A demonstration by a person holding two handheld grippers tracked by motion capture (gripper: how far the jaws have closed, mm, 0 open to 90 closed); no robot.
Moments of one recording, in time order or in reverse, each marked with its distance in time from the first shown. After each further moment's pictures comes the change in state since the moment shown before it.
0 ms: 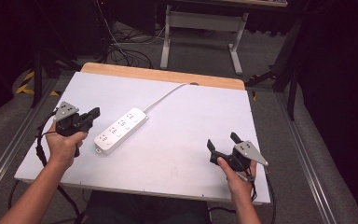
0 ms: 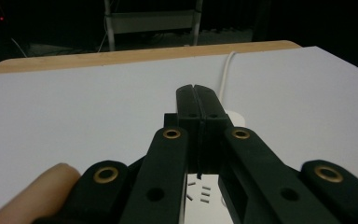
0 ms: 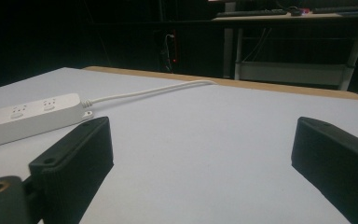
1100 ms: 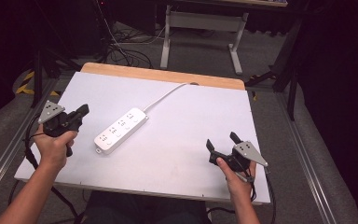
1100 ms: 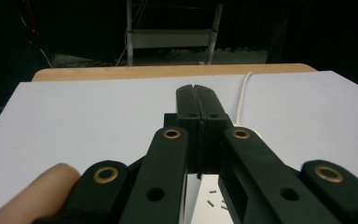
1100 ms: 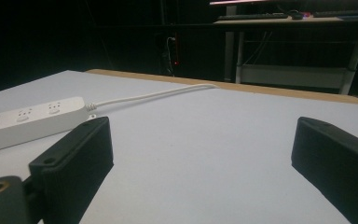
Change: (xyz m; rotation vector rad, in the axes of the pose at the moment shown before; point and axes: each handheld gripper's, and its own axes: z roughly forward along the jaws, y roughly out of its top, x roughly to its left) left arm 0.011 0.003 -0.020 -0.068 0.064 -0.035; right arm 0.005 0.003 -0.002 -0.010 0.003 -0.003
